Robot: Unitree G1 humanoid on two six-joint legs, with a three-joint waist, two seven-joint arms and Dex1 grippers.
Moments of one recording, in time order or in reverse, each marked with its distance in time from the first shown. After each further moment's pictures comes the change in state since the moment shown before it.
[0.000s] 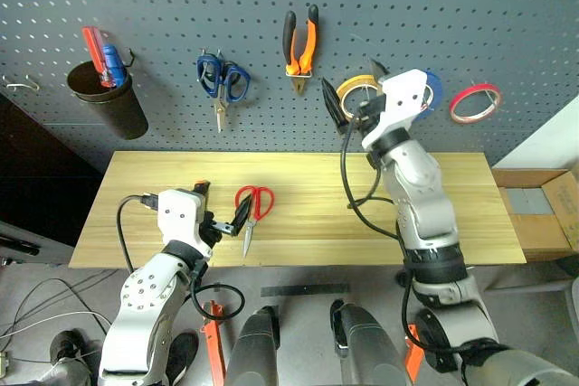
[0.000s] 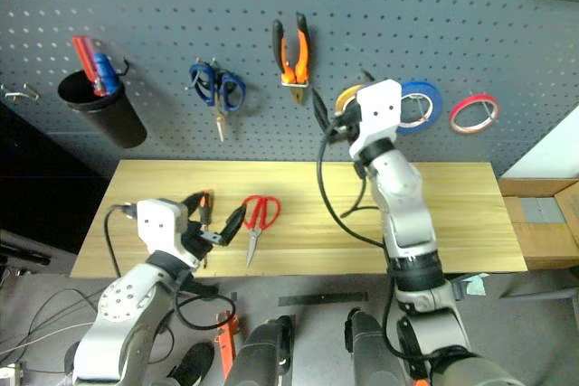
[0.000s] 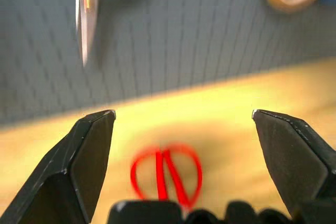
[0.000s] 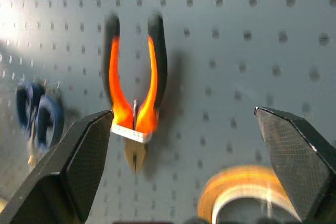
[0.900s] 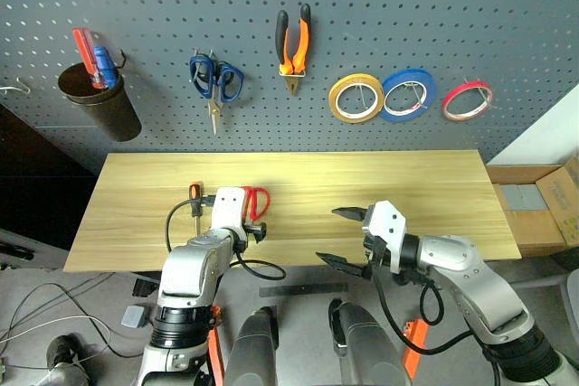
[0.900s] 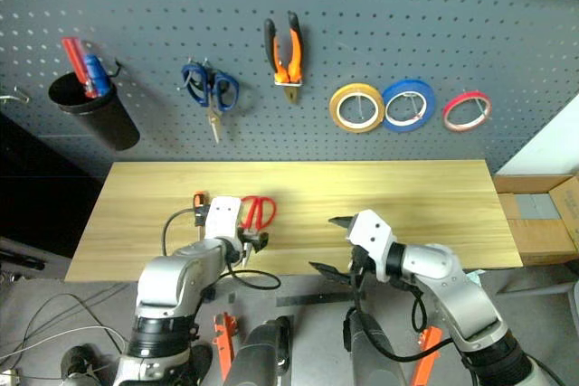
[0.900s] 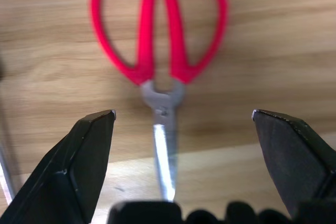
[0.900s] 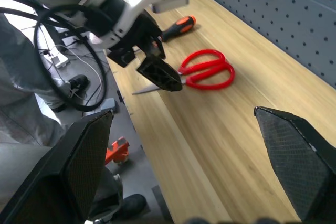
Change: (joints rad) left arm -0.408 -0.144 -0.079 0.299 0.123 0.762 0.279; right arm 0.425 -0.470 0.272 -0.294 0.116 0.142 0.530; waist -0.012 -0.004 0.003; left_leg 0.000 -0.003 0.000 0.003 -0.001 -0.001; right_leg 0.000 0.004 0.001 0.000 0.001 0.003
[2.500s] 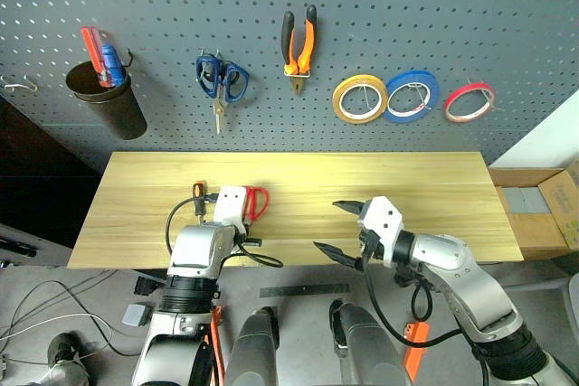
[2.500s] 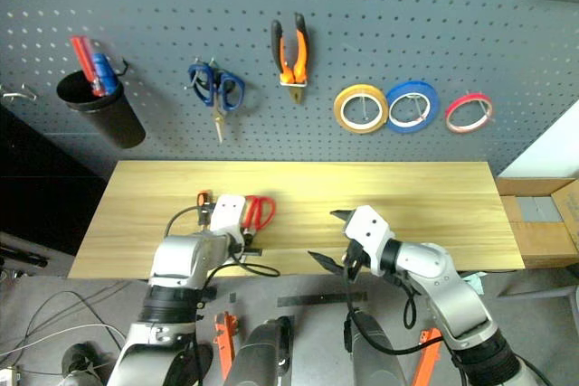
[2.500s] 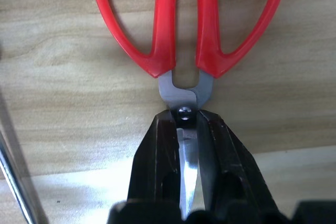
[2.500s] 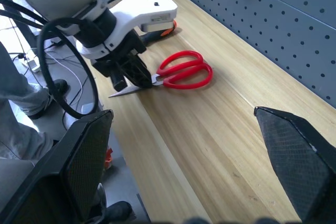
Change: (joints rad) left arm -0.111 0.036 -0.014 0.222 0.042 0.012 -0.046; right arm -0.010 0.061 -0.004 0.034 -0.050 0.004 -0.059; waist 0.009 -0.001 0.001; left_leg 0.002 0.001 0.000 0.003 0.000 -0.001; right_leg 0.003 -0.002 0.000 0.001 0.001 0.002
